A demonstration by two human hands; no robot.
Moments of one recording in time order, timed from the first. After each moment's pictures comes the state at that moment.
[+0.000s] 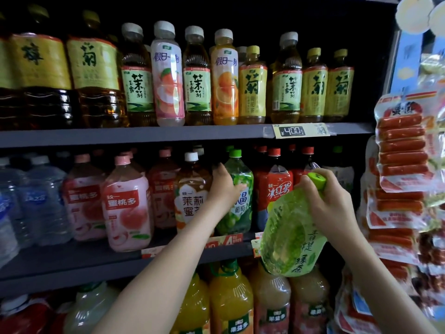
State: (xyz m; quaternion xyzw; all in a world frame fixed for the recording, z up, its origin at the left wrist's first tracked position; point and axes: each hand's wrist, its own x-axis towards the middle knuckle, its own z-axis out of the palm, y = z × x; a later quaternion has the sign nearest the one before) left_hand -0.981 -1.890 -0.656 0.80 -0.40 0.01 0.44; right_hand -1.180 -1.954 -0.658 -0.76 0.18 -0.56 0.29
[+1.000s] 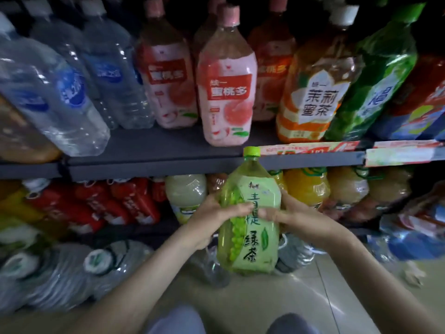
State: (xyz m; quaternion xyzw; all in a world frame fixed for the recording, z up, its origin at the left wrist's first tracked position) left_hand -0.944 -1.616 -0.790 0.65 -0.17 -0.41 0.62; right_hand -1.052 -1.773 -0.773 -0.67 0.15 0.10 0.72
